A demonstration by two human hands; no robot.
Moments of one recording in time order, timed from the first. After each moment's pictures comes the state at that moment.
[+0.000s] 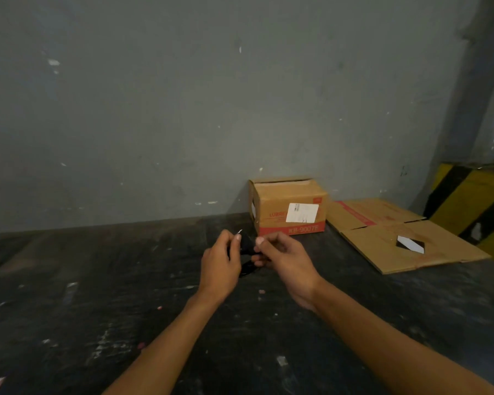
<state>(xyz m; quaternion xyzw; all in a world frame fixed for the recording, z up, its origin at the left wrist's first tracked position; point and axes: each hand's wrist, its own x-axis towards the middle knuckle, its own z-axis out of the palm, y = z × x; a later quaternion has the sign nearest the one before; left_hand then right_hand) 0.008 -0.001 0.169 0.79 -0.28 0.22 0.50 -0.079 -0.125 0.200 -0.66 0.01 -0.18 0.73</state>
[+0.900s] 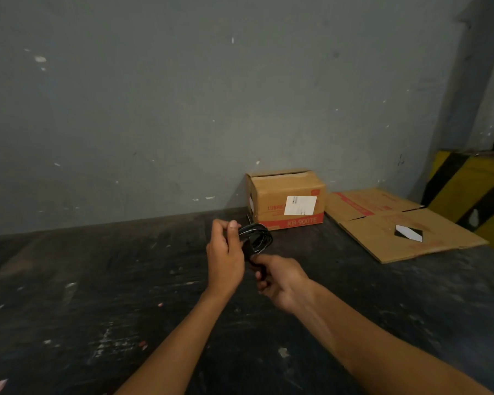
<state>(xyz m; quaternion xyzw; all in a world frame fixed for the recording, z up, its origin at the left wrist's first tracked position) -0.001 -0.021 0.172 0.67 -0.26 0.21 0.66 -0.066 -0.110 0.181 -0.51 0.29 -0.04 0.81</state>
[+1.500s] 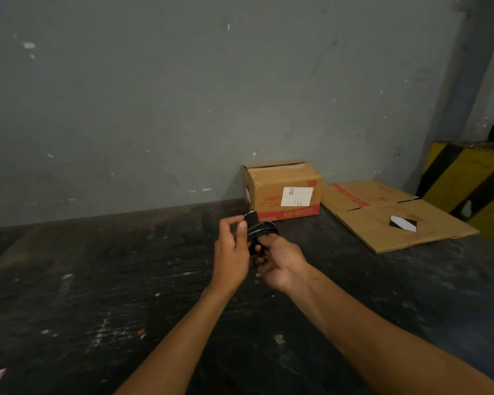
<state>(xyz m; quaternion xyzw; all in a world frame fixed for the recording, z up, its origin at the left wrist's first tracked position) -0.003 -0.029 0.151 0.68 -0.28 0.12 0.66 -0.067 -0.108 0.190 -0.39 0.23 -0.10 0.89</state>
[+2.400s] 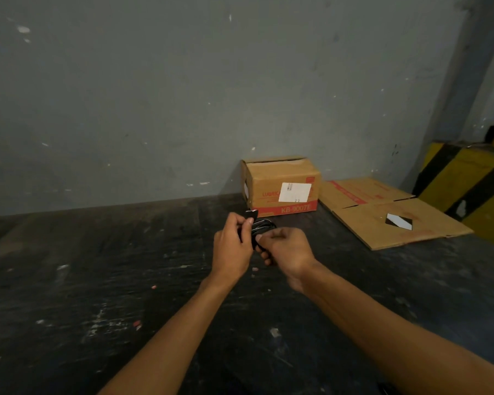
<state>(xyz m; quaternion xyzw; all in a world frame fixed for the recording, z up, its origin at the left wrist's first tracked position) -0.006 -0.030 0.158 0.77 -0.29 0.18 0.54 -0.086 -0.125 0.189 -0.70 0.20 -0.14 0.67</state>
